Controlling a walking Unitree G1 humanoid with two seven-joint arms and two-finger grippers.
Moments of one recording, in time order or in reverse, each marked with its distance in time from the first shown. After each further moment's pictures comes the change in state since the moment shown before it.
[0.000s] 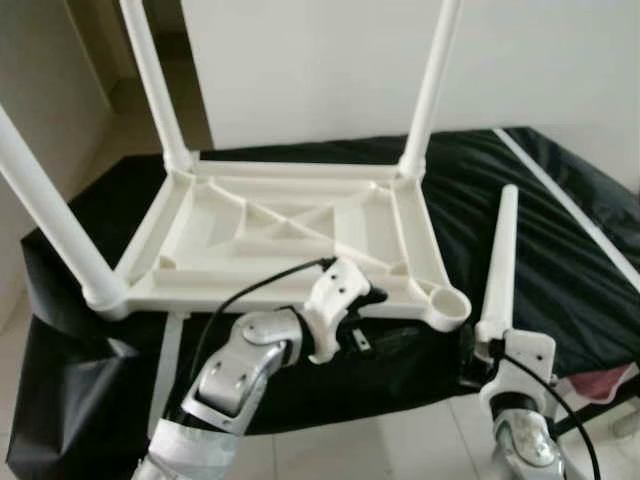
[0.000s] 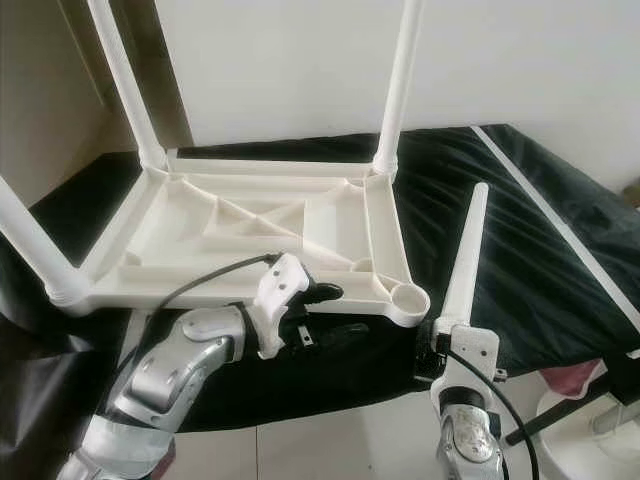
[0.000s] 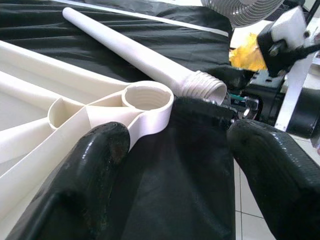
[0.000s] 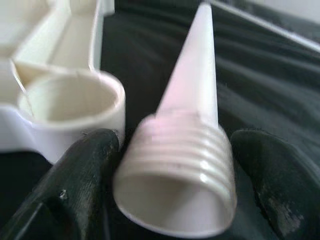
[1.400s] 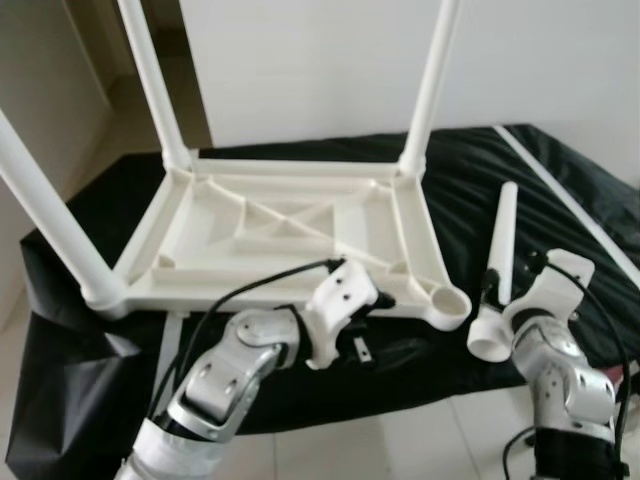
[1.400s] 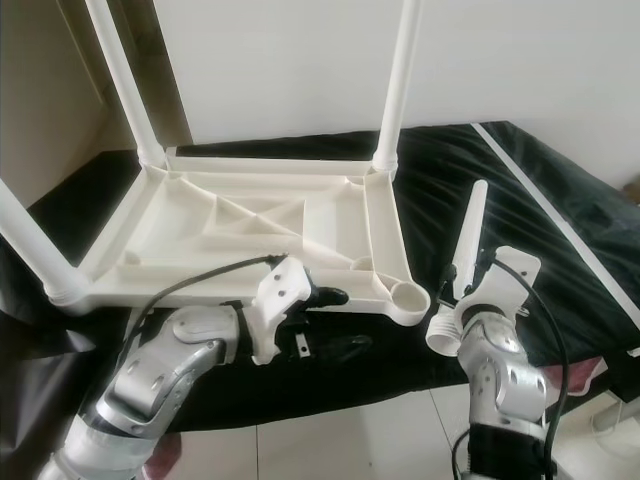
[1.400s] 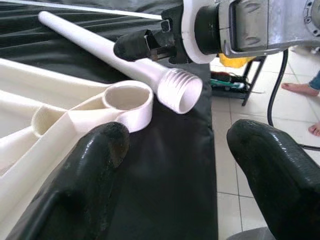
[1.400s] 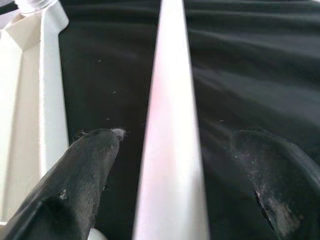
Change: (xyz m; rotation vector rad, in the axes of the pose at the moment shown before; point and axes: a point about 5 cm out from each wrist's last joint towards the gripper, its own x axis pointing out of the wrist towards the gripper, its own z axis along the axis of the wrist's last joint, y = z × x) left arm -0.009 -0.012 0.015 0.081 0.035 -0.050; right arm 0.076 -0.012 0.054 0.277 0.226 -0.086
